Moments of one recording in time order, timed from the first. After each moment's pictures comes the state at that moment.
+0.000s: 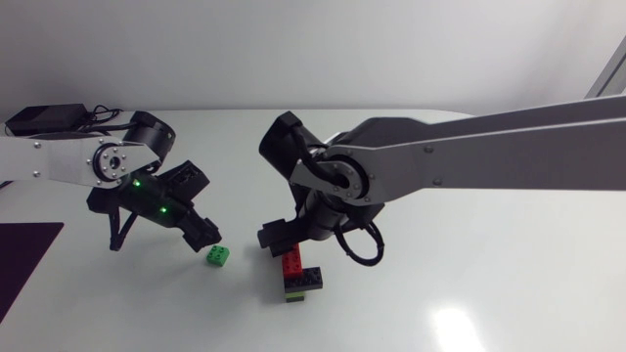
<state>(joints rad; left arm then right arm) -0.18 1.59 0.93 -0.53 0.18 0.52 0.86 1.77 1.29 -0.63 0.11 0.44</state>
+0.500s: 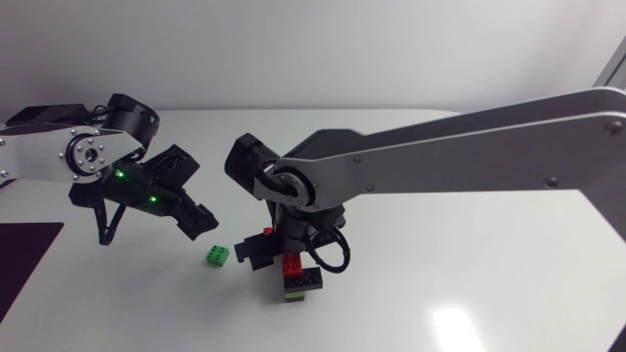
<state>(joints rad) -0.16 1.50 0.93 -0.52 0.19 0.49 0.92 1.92 1.43 -0.73 0.09 0.51</state>
